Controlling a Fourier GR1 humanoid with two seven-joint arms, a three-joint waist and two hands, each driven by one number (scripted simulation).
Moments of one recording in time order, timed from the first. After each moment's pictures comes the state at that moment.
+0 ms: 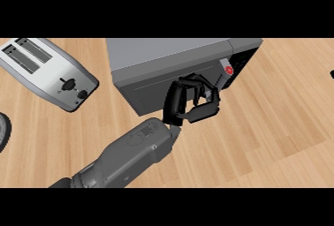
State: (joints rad) left arm -0.86 0.00 -0.81 -0.87 0.92 0.65 -0.63; right arm -0.12 -0.49 -0.24 -1.88 -0.77 0.56 -0.03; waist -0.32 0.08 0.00
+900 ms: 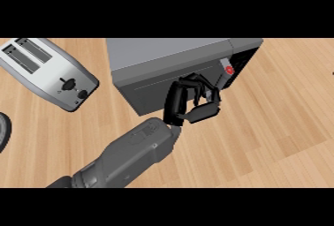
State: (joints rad) left arm -0.88 0.00 -0.84 -0.85 0.98 0.65 -0.70; right arm -0.15 -0.55 -0.23 -1.88 -0.89 0.60 0.03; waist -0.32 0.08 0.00
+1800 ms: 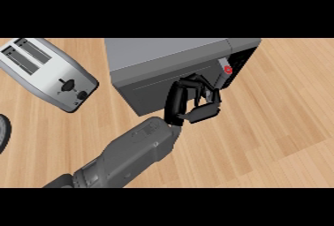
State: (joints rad) left arm -0.90 0.00 -0.87 -0.82 1.02 0.64 -0.74; right arm -0.17 -0.61 -0.24 -1.88 -0.99 0.64 0.06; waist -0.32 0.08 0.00
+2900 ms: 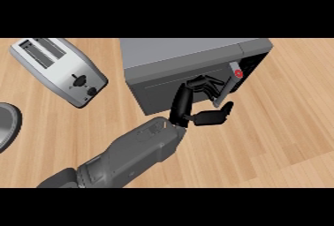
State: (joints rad) left arm -0.96 0.00 -0.99 -0.78 1.09 0.66 -0.66; right arm -0.13 -0.67 -0.27 -1.92 -1.12 0.67 0.09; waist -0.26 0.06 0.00
